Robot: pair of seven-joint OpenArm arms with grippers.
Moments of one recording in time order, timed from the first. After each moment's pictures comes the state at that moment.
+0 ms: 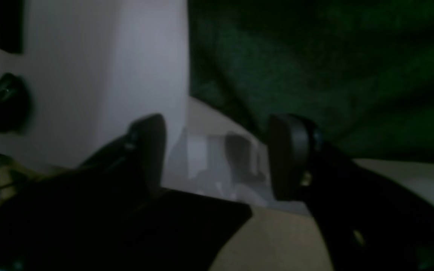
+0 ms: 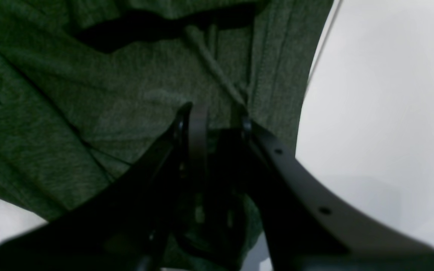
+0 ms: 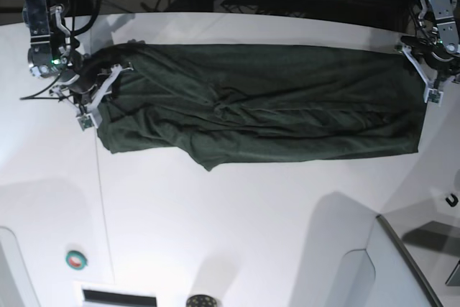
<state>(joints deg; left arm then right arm) 15.9 -20.2 -31.8 77.7 13.9 -25.4 30.6 -9.8 12.7 0.8 75.5 9.4 18.4 -34.2</state>
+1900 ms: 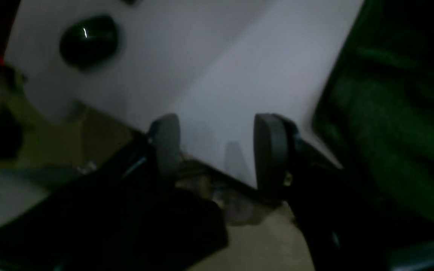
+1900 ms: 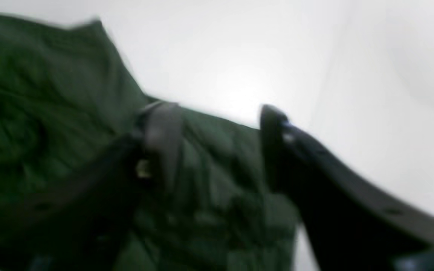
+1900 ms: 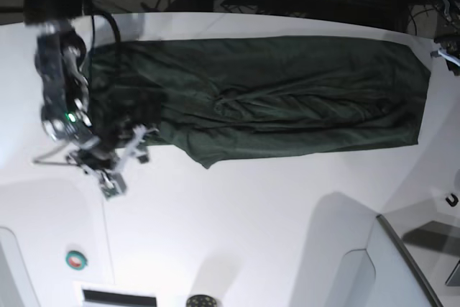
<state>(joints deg) 12.7 -16.8 -54.9 75.7 14.0 -25.2 21.7 4.2 7.6 -3.6 81.2 7.8 17.6 -42.0</state>
